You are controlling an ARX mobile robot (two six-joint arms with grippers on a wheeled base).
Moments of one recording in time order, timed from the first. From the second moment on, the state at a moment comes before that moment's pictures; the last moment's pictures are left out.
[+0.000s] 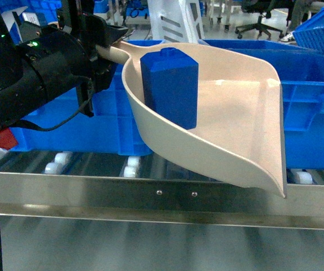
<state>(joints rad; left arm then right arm) -0.28 1.96 0.88 1.25 0.21 -1.38 0.15 0.76 0.43 0.32 0.17 -0.19</state>
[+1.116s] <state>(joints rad) -0.28 1.96 0.88 1.24 0.21 -1.38 0.15 0.76 0.43 0.32 0.17 -0.19</state>
